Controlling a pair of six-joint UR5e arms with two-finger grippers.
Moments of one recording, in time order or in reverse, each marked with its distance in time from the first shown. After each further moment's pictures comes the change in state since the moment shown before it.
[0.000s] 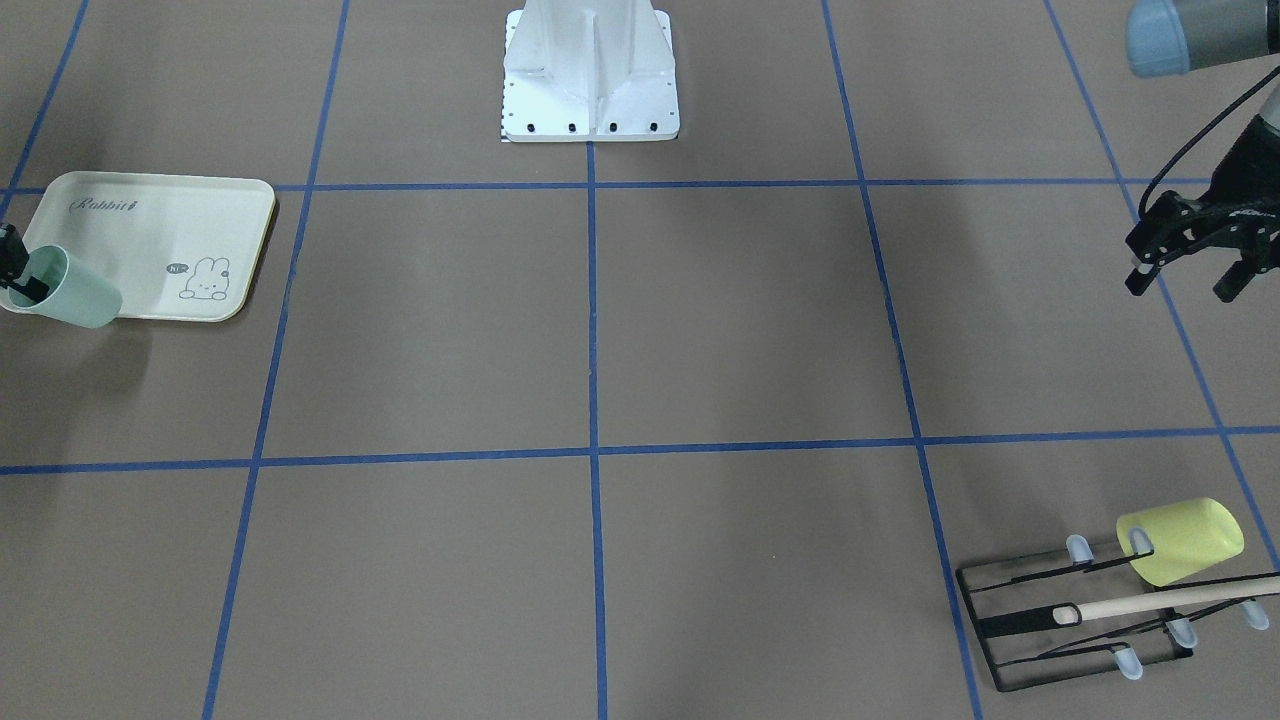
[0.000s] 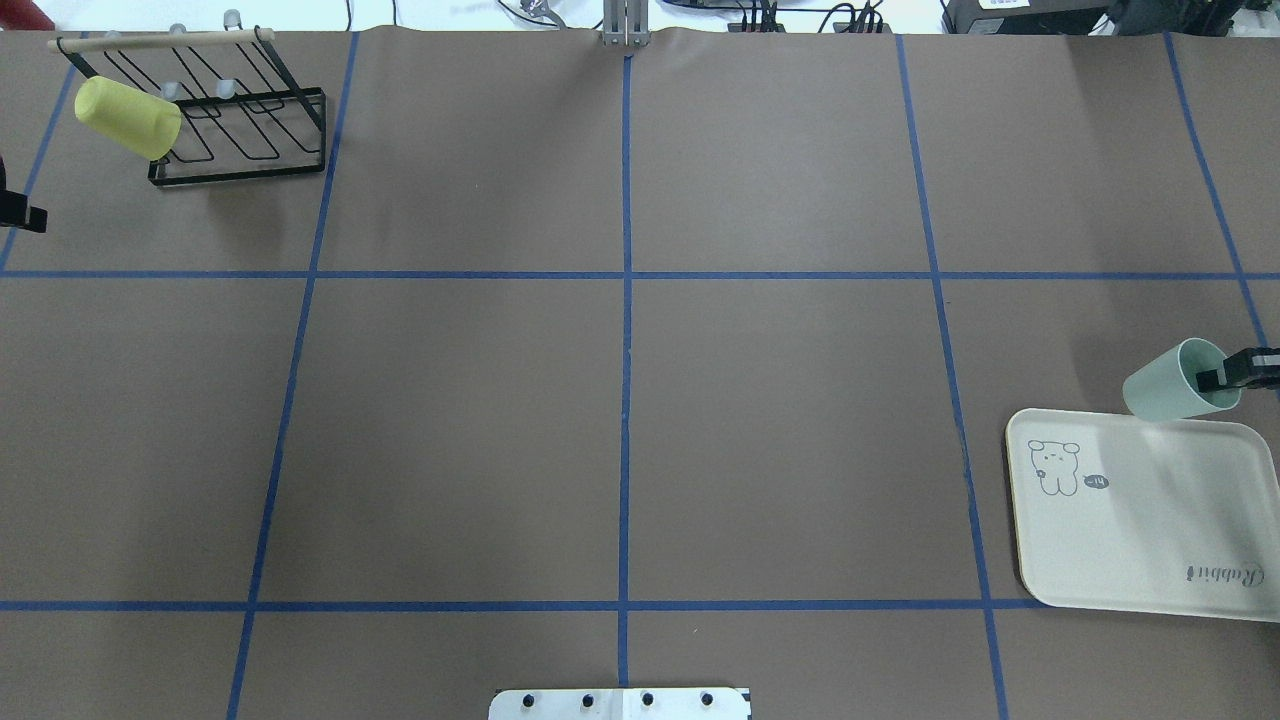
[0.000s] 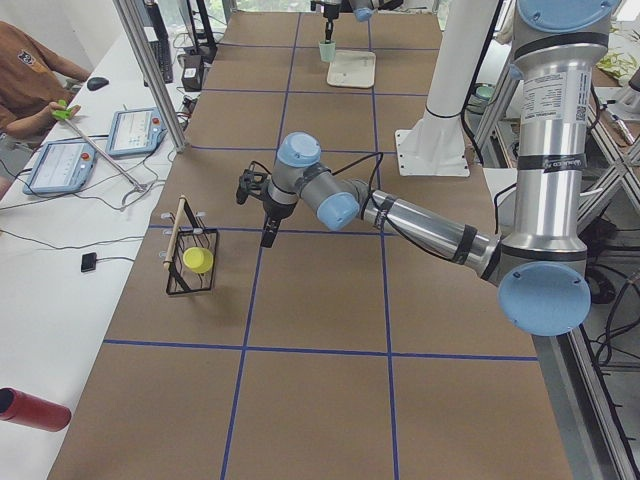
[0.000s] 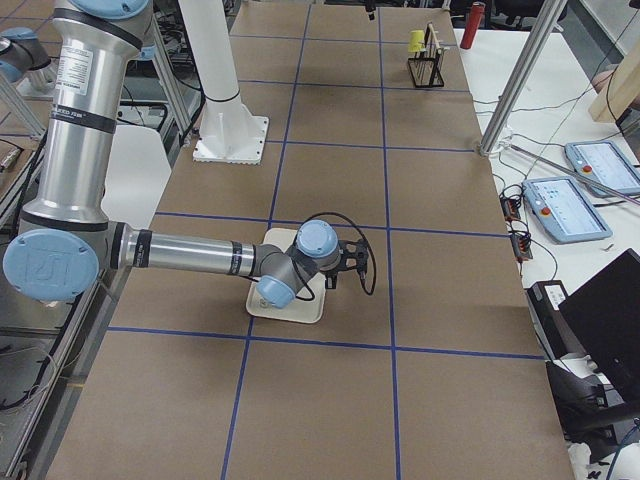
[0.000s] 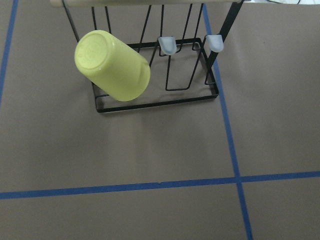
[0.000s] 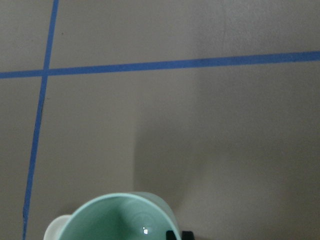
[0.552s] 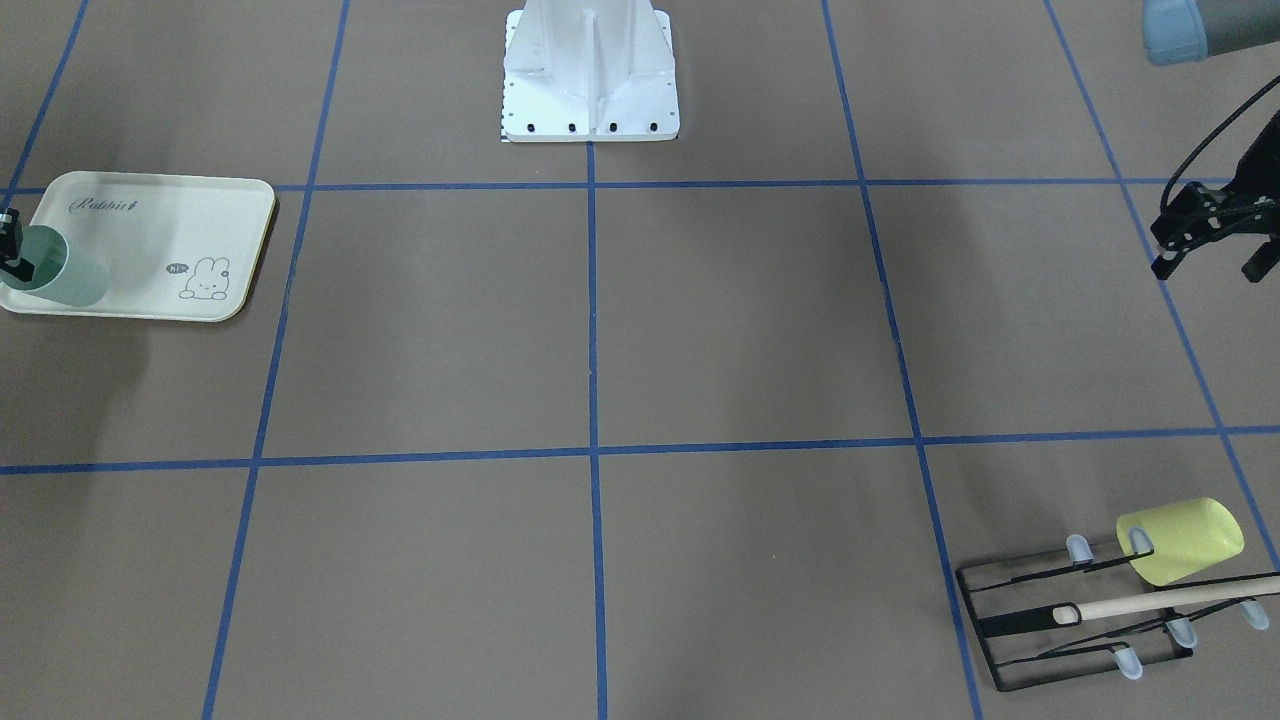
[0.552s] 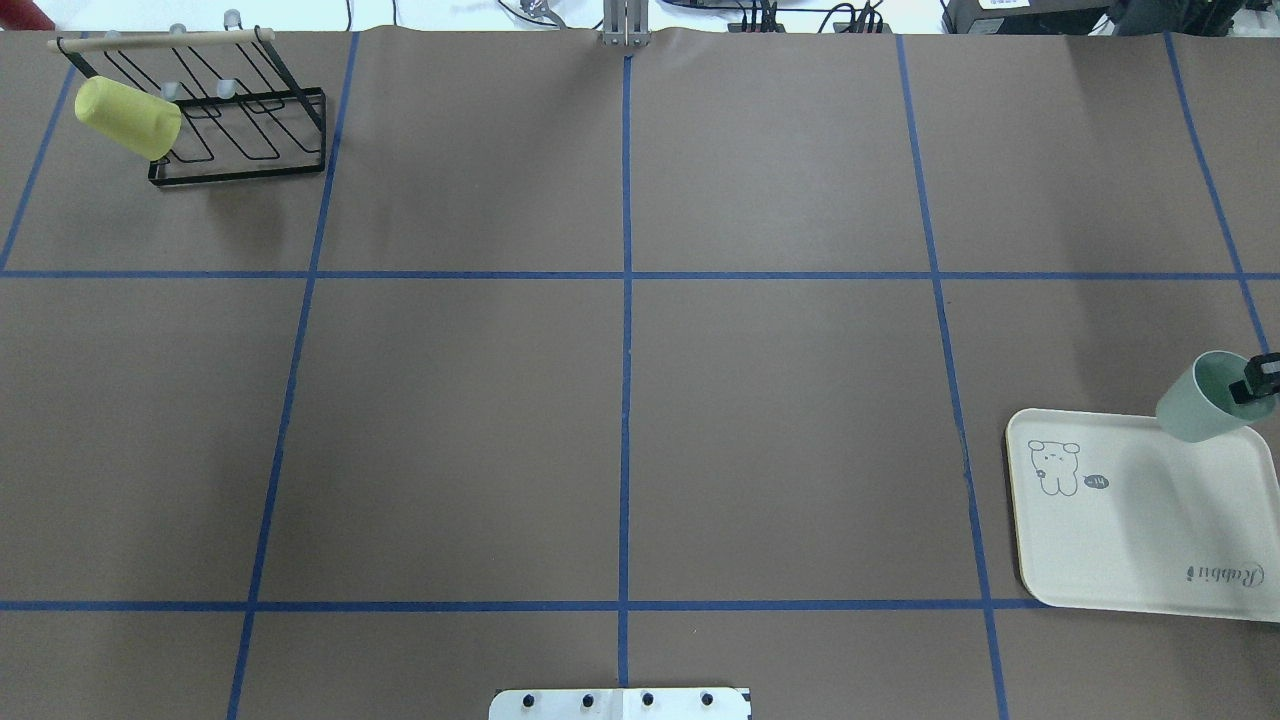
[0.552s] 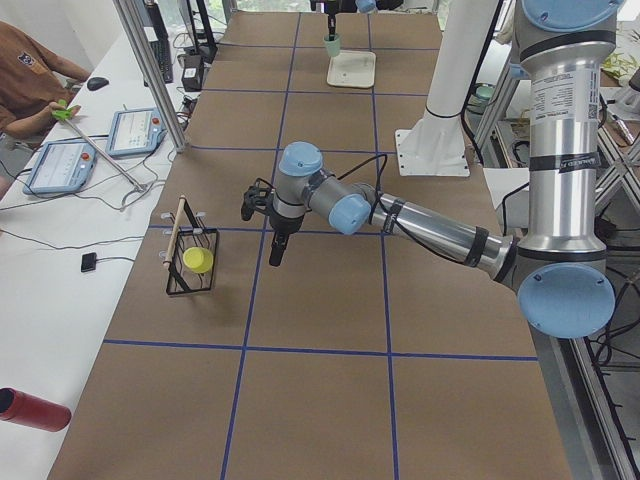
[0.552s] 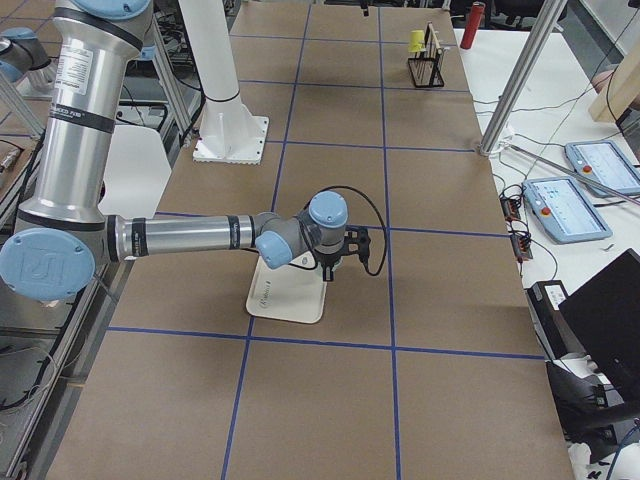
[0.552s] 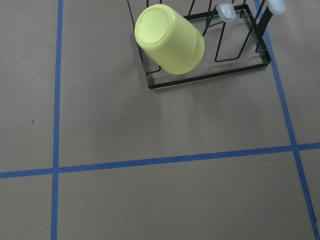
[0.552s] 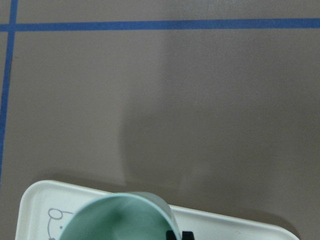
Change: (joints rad) left arm -0.021 0.060 -0.032 0.134 -0.017 0.120; right arm -0.005 -0.029 0.270 -0.586 -0.117 -0.335
